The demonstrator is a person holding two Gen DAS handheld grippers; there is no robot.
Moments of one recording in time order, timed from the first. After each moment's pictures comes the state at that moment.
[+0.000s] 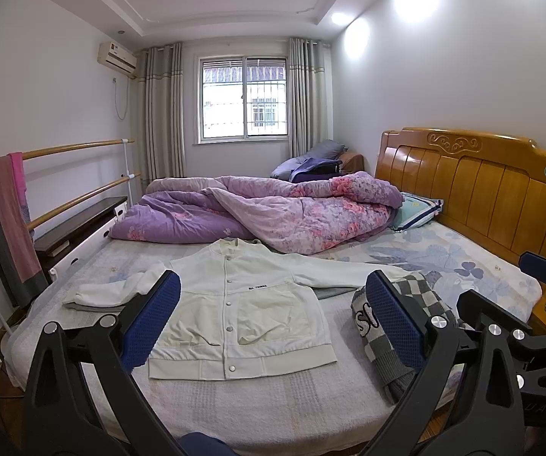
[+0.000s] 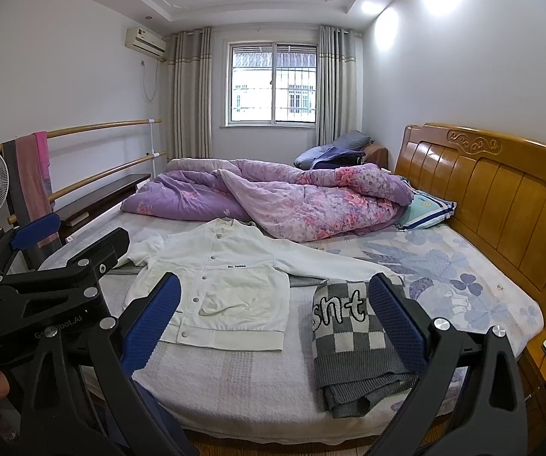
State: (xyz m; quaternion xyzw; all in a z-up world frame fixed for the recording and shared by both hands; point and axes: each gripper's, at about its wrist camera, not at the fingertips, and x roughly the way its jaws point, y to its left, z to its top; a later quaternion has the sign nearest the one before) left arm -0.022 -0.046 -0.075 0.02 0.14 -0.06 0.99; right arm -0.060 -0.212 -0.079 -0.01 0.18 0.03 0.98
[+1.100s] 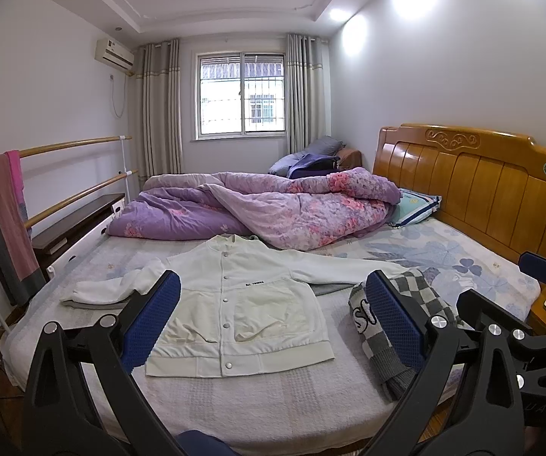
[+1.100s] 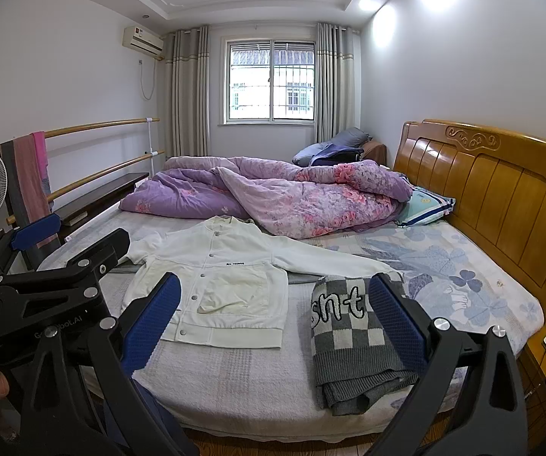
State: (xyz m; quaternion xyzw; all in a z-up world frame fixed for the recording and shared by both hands) left arm -0.018 -0.037 -0.084 0.02 0.15 -0.07 0.99; right arm -0.060 -0.213 -0.084 -0.01 0.18 0.03 0.98
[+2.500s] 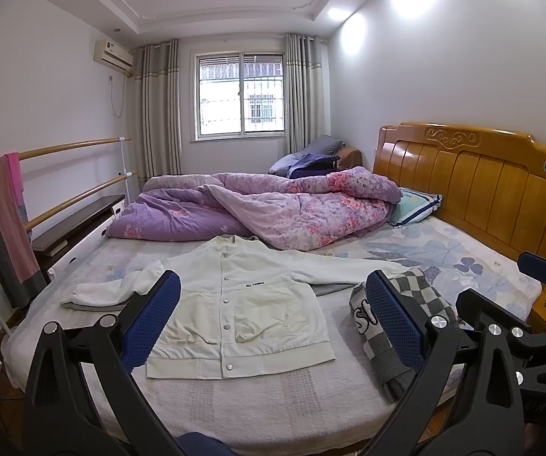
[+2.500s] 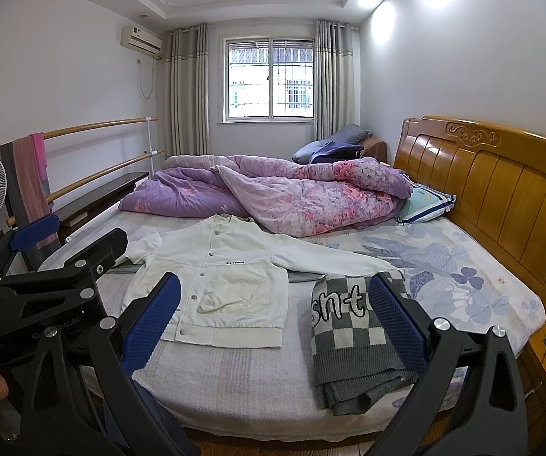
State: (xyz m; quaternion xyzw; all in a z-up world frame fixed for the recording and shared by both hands) left arm -0.010 -0.035 -0.086 0.03 0.15 -0.08 0.99; right arm -0.060 -0.209 -0.084 -0.01 0.19 0.03 0.98
